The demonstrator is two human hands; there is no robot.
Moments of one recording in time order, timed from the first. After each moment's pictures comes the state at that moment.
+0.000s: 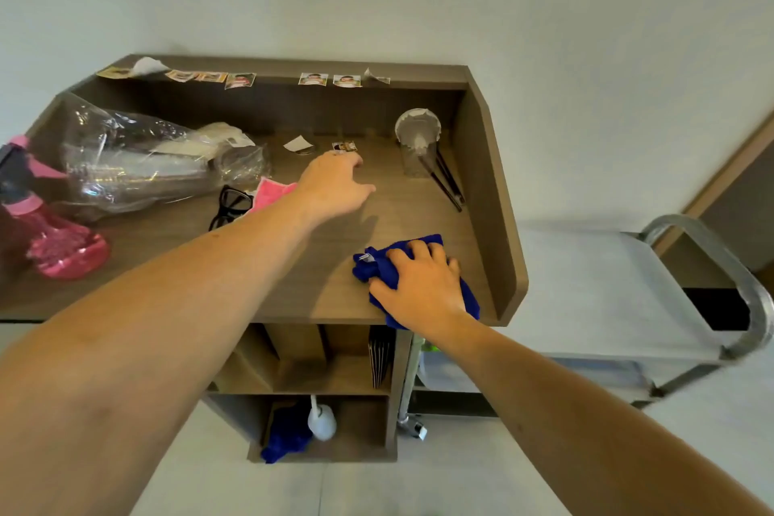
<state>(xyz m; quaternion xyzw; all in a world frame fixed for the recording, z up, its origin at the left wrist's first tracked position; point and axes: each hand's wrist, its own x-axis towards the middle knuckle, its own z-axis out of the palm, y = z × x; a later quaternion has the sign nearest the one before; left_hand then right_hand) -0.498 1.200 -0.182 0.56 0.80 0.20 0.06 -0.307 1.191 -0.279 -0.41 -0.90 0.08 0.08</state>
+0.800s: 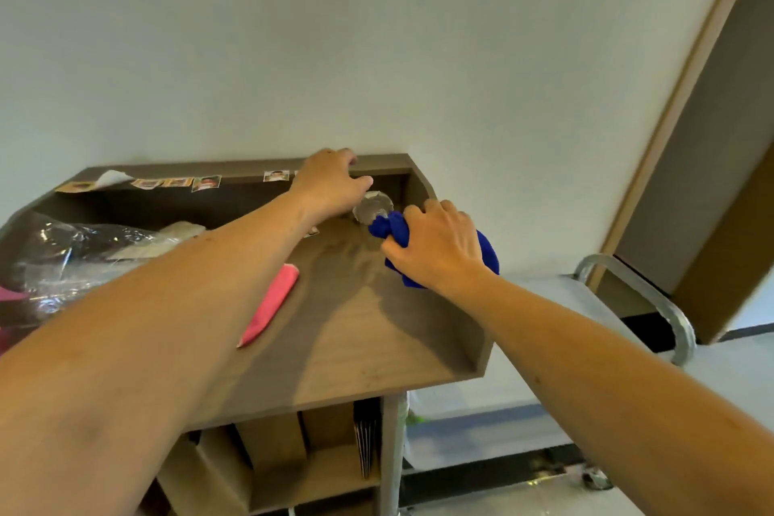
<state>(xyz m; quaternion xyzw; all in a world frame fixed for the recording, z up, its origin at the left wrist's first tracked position) -0.477 1.225 -0.068 0.64 0.72 0.28 -0.02 -0.289 1.229 -0.133 -0.45 -0.84 -0.13 0.26</state>
